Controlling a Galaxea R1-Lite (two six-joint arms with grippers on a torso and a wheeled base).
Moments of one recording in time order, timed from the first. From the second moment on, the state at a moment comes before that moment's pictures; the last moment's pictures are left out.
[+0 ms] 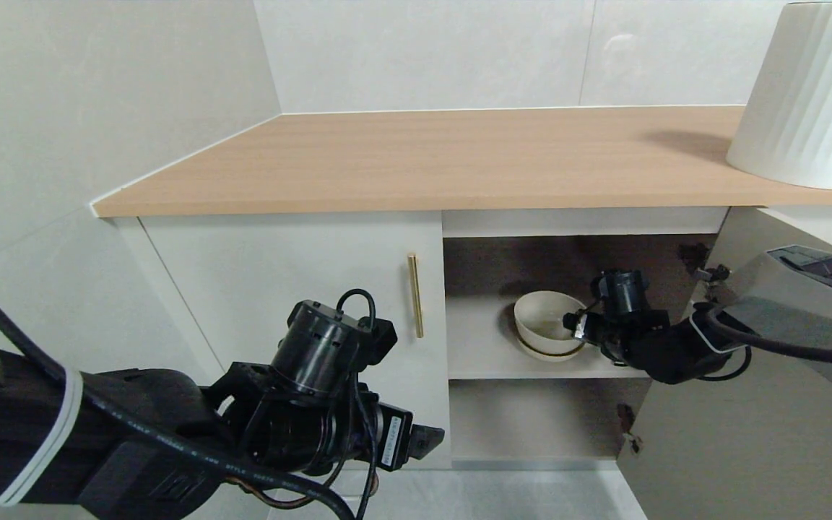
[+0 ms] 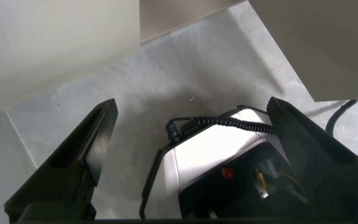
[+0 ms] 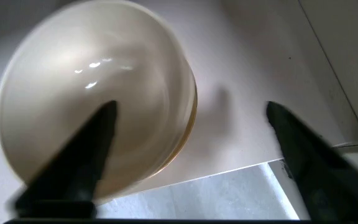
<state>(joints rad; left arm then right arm) -0.68 1.80 -0.79 -0.22 0.02 -0.28 0.29 2.34 -1.24 -0.56 -0.36 0.45</state>
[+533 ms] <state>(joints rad) -0.62 1.69 -0.81 -0.22 0.04 -0.31 0.31 2.20 -1.19 -0.40 -0.32 0.45</state>
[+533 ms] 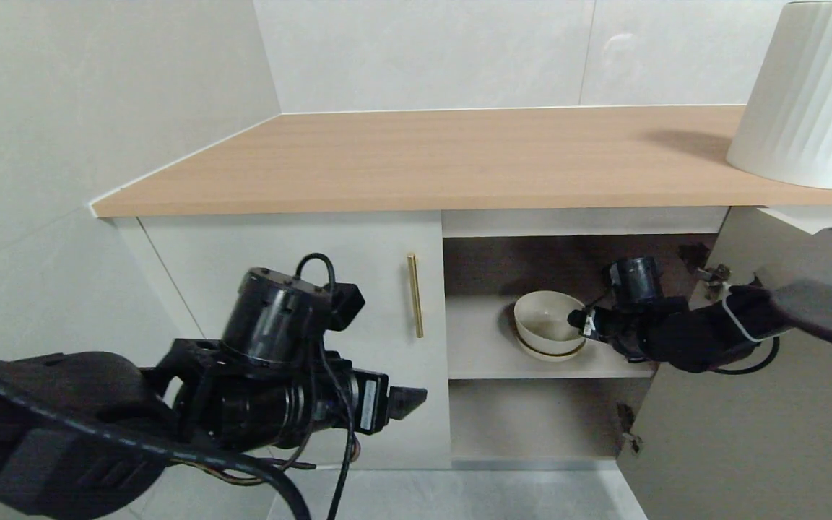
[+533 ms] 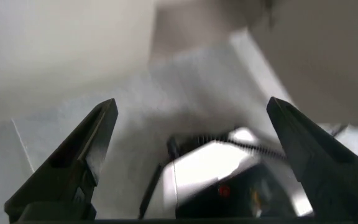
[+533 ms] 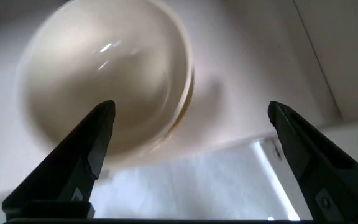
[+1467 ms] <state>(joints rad) -0.43 1.13 -0.69 -0.06 -0.14 -0.40 0.53 1.32 -0.81 0.08 -0.21 0.50</state>
